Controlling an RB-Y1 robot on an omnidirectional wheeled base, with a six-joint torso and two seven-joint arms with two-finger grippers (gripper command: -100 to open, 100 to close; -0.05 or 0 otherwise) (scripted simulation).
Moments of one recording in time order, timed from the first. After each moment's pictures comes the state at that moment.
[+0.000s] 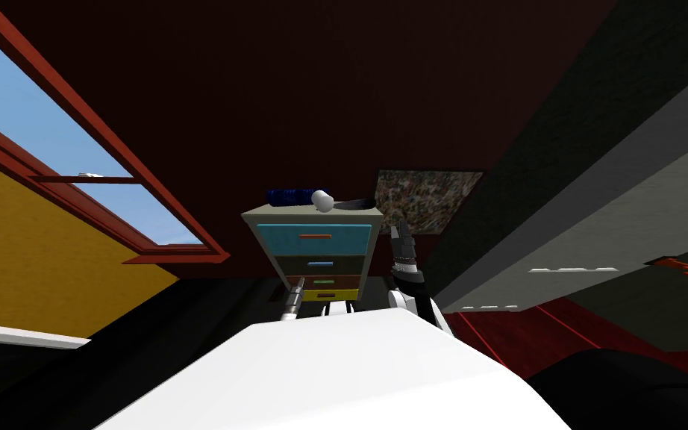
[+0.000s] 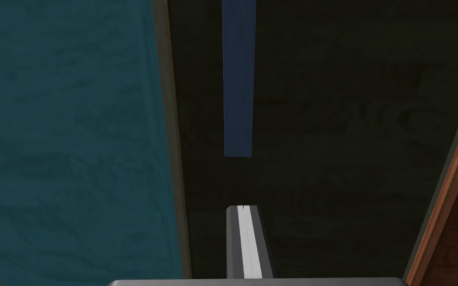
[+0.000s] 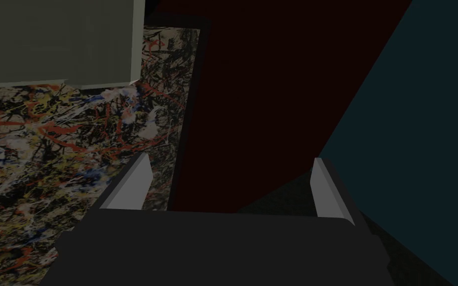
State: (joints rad) left arm 0.34 0.09 -0.18 -1.13 0.04 -0.87 0.00; right arm 0.49 0.02 0.02 -2.24 0.06 -0.58 0.15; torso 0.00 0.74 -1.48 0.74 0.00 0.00
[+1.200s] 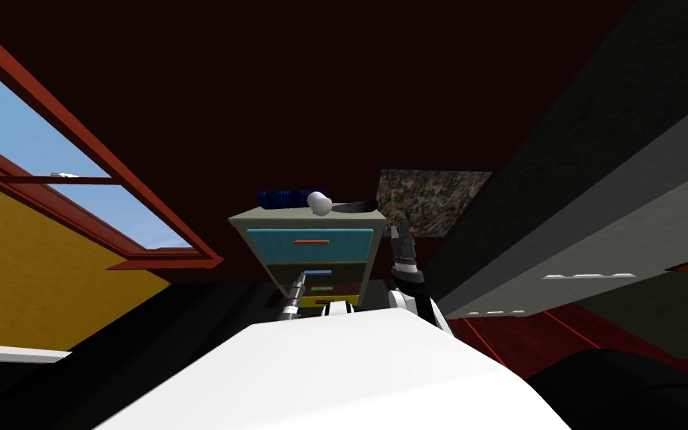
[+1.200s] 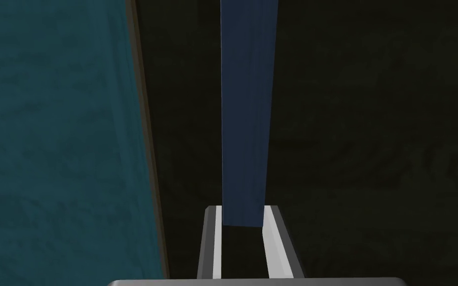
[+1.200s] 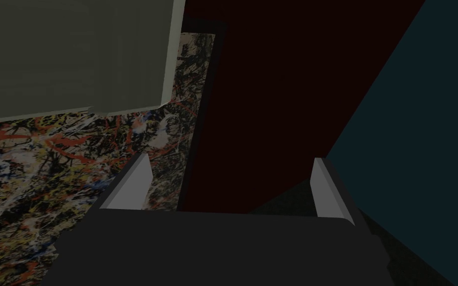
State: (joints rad) left arm 0.30 0.09 -0.17 -1.15 0.05 -0.81 0.01; right arm 0.49 0.02 0.02 -2.24 0.06 -0.58 0.15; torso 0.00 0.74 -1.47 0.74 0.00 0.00
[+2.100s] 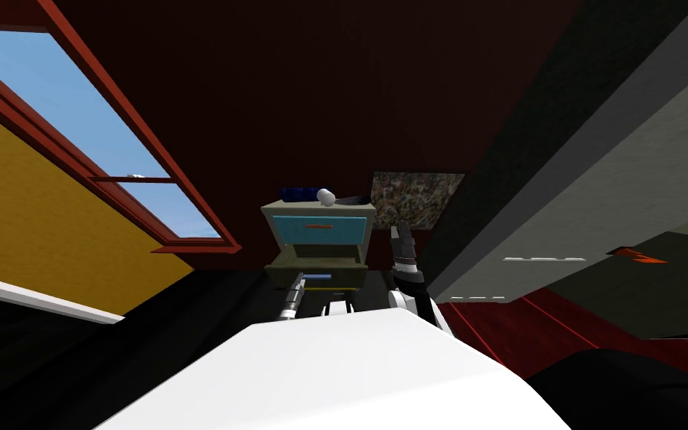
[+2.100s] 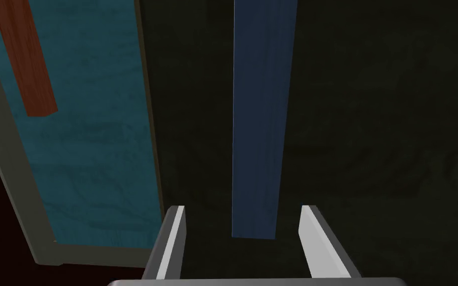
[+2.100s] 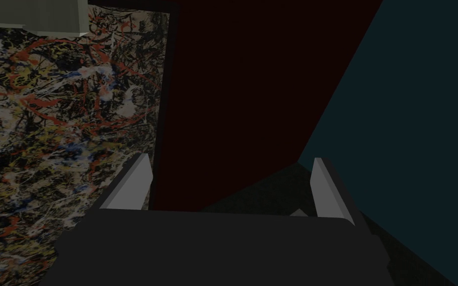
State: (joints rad) left arm 0.36 0.12 -0.19 -1.24 0.05 -0.77 0.02; right arm 0.49 0.02 0.02 -2.24 0.06 -0.58 0.15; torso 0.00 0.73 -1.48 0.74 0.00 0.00
